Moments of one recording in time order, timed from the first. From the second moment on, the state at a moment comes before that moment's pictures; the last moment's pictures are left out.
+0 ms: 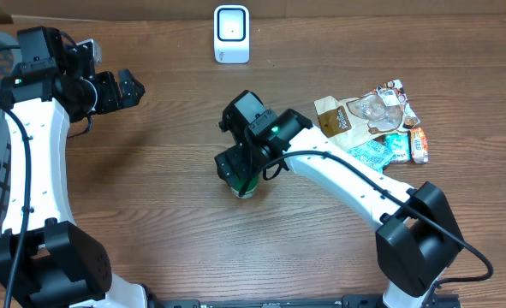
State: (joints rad) left arm 0.24 1.73 1.61 -0.98 0.28 -0.05; right arm 0.73 1.89 1.50 -0.85 -0.18 0.21
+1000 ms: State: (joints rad) left arm 0.24 1.73 1.61 -0.98 0.28 -0.05; right arm 0.81 1.96 1.48 -0.85 0.04 0.20
